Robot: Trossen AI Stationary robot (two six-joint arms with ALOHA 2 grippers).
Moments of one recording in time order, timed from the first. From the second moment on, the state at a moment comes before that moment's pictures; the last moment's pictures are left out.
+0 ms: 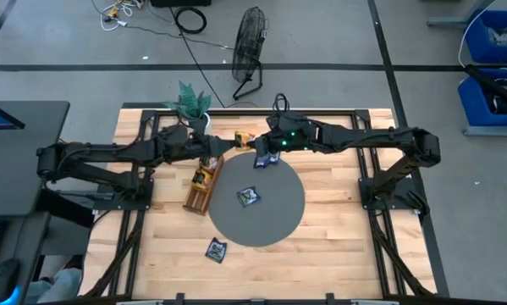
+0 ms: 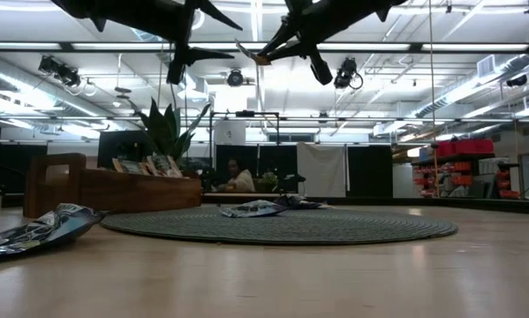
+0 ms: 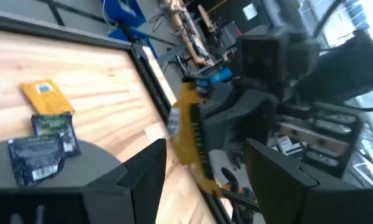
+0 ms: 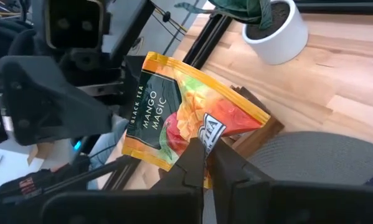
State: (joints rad) left arm 0.19 1.13 0.74 0.27 -0.12 -1.04; right arm -0.17 1.55 1.24 -0.12 -0.01 0.89
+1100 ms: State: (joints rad) left arm 0.19 1.10 0.74 0.24 -0.12 -1.01; right arm -0.17 1.49 1.24 -0.17 -0.05 0.77
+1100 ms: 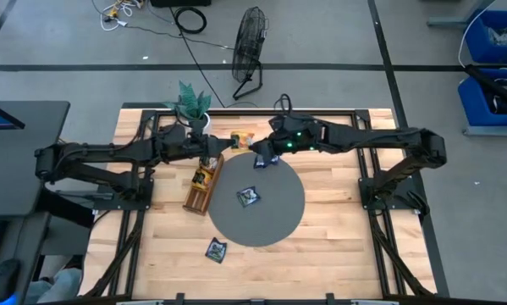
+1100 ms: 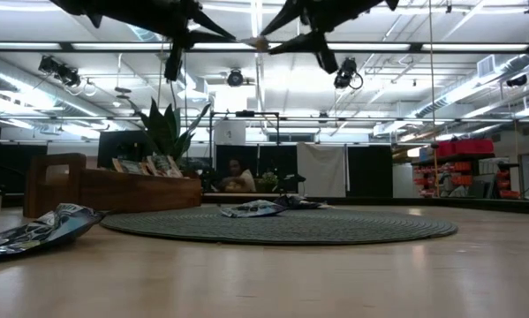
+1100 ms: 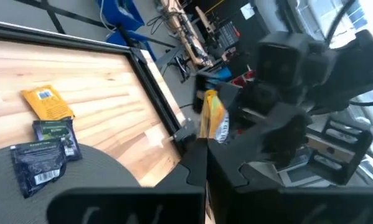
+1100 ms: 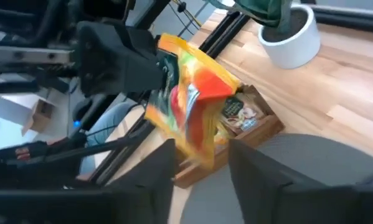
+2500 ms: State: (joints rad) left arm 0.02 1.43 1.11 -1.12 -0.25 -1.12; right arm -0.15 1.32 1.21 -0.47 0.12 0.64
